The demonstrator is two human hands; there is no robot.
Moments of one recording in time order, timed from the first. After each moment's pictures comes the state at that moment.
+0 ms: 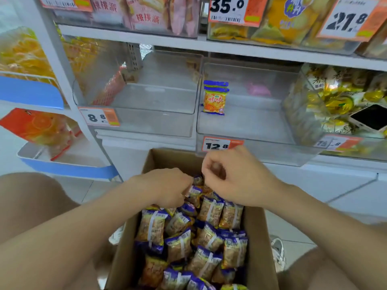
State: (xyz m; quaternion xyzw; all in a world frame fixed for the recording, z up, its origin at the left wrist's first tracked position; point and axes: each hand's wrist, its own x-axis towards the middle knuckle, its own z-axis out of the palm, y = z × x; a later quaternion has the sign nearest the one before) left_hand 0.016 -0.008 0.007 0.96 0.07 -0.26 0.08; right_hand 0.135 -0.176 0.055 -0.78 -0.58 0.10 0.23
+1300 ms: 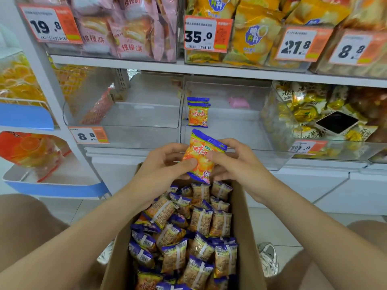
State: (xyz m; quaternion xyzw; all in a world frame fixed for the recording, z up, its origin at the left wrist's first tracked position) left_hand 0.011 -0.040 0.054 0.70 0.19 0.14 0.68; right_hand 0.152 -0.200 0.068 -0.71 -0.27 0.33 0.56
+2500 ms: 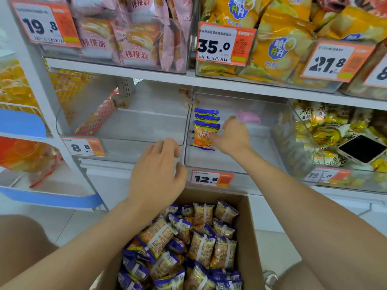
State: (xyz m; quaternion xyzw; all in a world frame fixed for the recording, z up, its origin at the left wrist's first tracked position) left_hand 0.054 -0.001 0.039 0.91 0.23 0.29 0.16; right_hand 0.301 -0.057 0.035 -0.92 -0.27 0.02 0.29
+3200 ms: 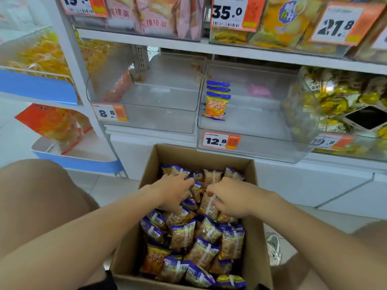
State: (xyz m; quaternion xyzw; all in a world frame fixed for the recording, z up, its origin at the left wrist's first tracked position) left_hand 0.010 -0.014 -0.073 0.97 0.08 -0.24 0.05; right_hand 0.130 -0.194 -0.006 -0.76 -0.61 0.21 -0.12
